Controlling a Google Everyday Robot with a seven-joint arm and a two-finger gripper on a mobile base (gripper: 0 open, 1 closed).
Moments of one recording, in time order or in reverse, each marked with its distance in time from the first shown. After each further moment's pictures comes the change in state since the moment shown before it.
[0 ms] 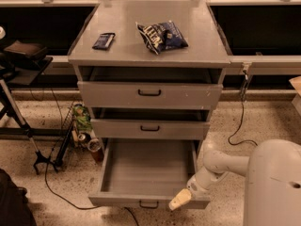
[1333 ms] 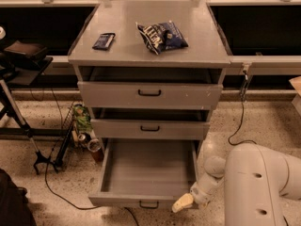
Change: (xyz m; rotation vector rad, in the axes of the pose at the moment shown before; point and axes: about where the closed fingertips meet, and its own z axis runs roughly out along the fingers) arm 0.032 -0.049 0.045 -0.053 0.123 0.262
